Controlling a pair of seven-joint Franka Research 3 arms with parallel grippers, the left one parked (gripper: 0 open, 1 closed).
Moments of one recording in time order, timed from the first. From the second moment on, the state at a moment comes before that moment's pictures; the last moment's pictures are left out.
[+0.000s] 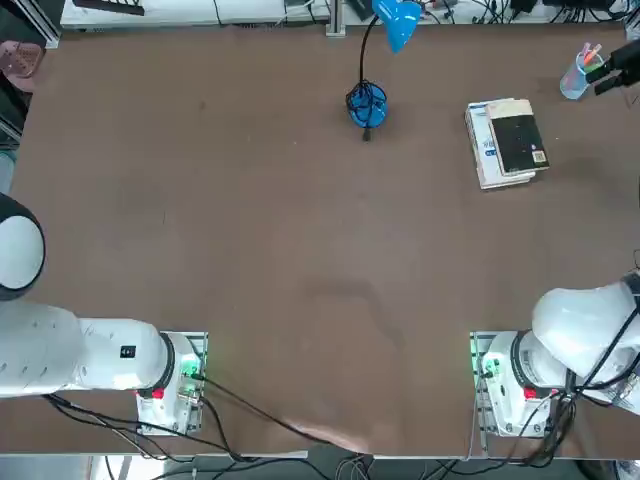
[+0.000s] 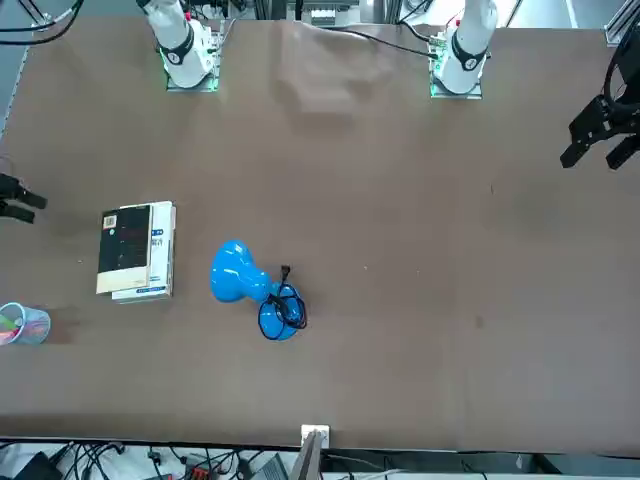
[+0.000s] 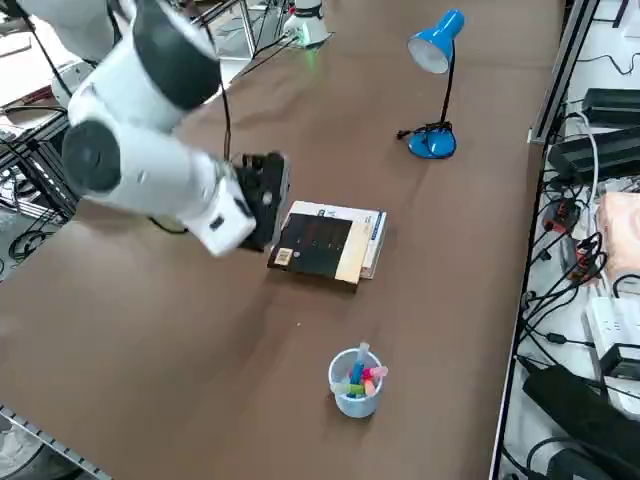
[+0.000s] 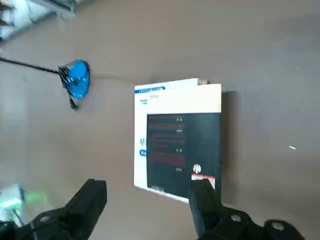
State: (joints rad) arm -0.60 0.45 -0.05 -1.57 0.64 1.60 -0.86
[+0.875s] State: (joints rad) arm -0.76 0.76 -0.04 -1.57 0.95 1.47 -0.88
